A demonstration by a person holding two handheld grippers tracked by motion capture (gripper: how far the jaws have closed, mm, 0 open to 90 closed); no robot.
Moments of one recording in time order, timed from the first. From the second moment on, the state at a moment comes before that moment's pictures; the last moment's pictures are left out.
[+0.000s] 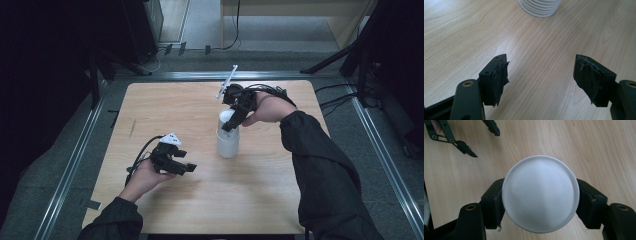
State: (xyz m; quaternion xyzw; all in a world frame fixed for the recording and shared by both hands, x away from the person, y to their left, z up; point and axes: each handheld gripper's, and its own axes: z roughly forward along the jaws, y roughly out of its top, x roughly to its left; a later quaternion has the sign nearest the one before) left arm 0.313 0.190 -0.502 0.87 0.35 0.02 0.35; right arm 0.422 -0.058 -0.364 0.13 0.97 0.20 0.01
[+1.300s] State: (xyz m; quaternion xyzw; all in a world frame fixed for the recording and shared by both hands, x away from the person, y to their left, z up) left arm 0.314 0.193 -0.499 0.86 0.35 0.00 0.37; right arm 0.361 -0.089 -0.269 0.11 0.96 0.25 0.04
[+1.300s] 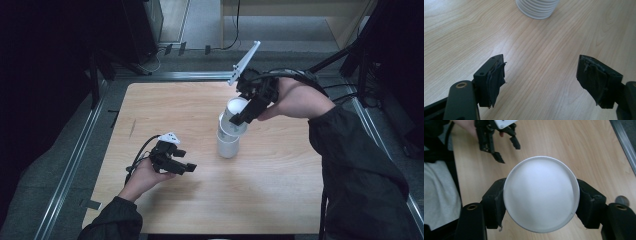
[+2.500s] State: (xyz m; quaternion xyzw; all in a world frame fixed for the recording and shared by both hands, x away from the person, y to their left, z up) left arm 0.328 0.171 -0.458 0.87 0.26 -0.01 0.41; right arm 0.328 -0.116 -0.421 0.10 0.93 0.34 -0.04
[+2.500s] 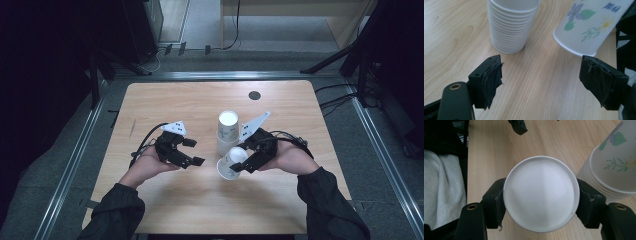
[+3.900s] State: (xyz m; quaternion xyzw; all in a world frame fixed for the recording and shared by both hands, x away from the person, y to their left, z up) left arm 0.313 0.120 -0.486 0.89 0.15 -0.06 0.43; right arm 0.330 -0.099 -0.447 0.13 0.90 0.41 -0.09
